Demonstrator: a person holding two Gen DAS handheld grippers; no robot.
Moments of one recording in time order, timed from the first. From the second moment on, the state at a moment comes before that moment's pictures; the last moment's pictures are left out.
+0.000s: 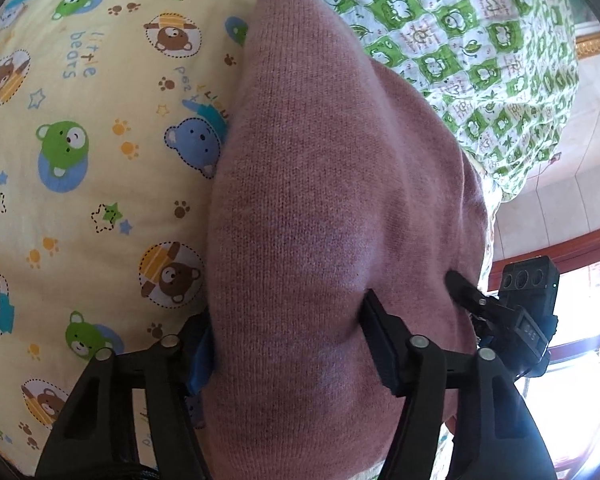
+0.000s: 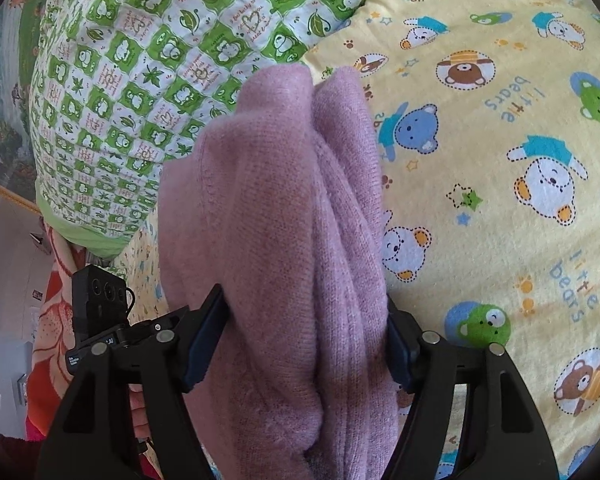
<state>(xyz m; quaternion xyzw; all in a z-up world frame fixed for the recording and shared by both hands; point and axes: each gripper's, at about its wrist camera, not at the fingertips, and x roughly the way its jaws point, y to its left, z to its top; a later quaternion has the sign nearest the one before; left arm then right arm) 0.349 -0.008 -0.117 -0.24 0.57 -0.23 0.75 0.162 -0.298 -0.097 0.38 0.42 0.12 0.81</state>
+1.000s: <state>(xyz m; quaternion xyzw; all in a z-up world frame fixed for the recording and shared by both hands) 0.231 0.147 -0.010 -0.29 0.45 -0.17 0.82 0.149 -0.164 -0.018 0.39 0.36 0.26 0.80</state>
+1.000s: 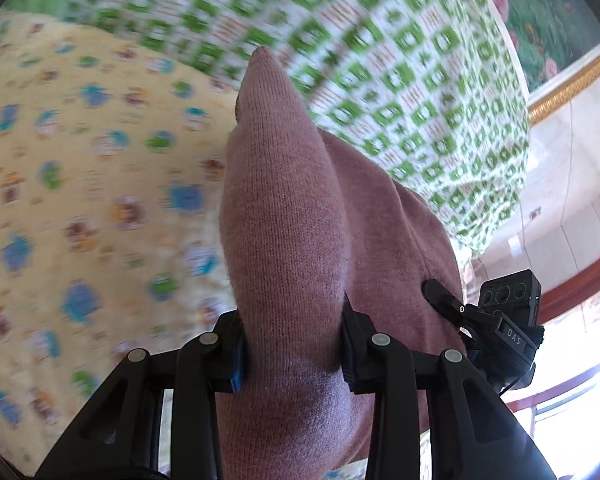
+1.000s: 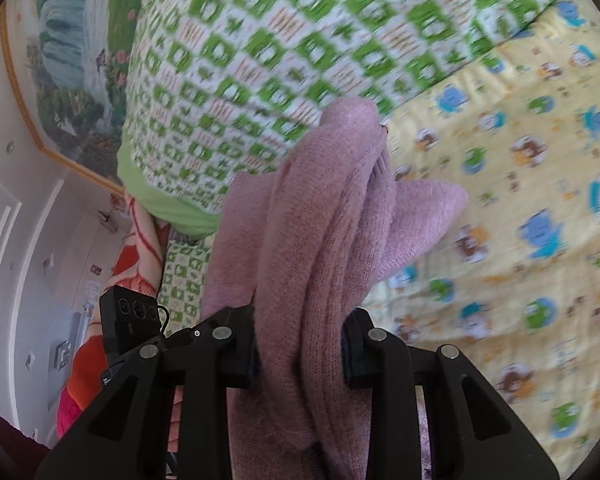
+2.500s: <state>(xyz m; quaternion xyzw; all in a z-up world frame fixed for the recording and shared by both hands) 0.089 0.267 -0.069 -0.28 0.51 -0.03 0.81 0.108 -0.079 -0.058 0.29 0.45 0.21 0.81</state>
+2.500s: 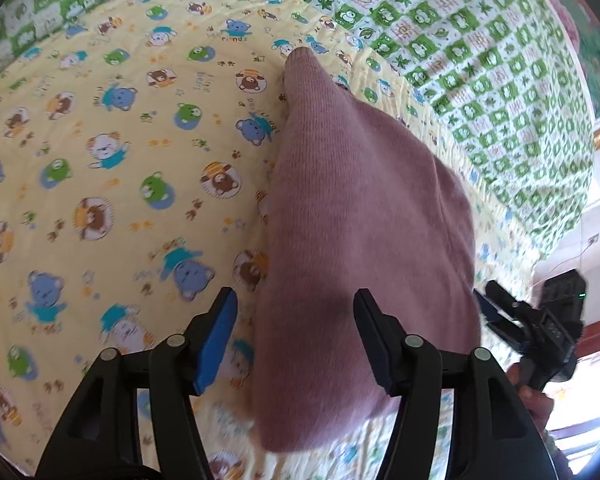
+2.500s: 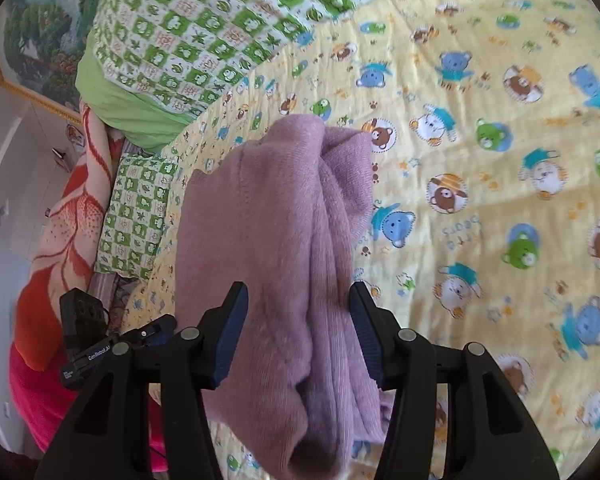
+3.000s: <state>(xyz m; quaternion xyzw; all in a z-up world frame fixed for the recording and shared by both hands) 0.058 0.234 -0.092 -0.19 0.55 -0.03 0.81 0.060 -0.044 -0.077 0.13 0.49 0.15 0.84</state>
